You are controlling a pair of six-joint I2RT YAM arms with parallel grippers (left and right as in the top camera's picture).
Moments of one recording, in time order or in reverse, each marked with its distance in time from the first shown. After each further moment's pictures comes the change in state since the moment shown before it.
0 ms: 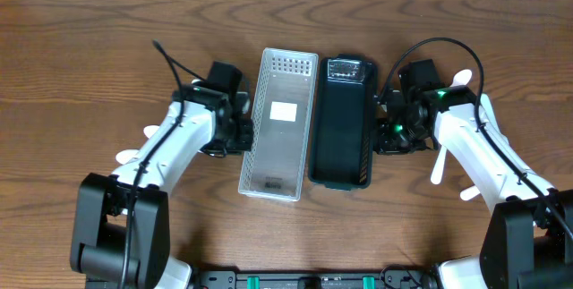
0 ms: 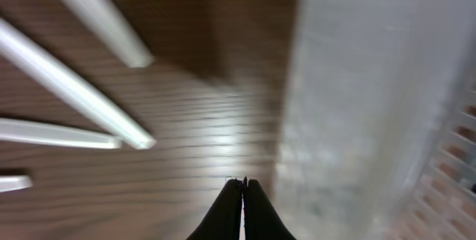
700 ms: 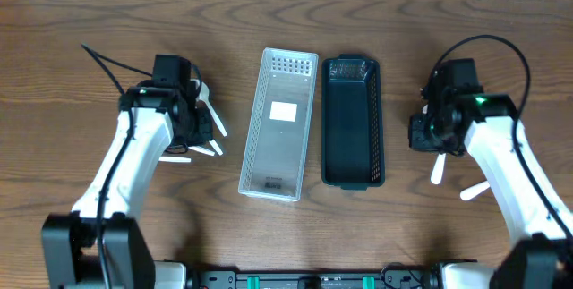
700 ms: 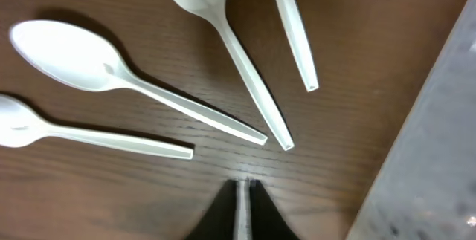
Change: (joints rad) left arm 0.224 -0.110 0.000 -0.034 -0.137 0.014; right arm -0.125 -0.111 0.000 -0.064 0.296 0.053
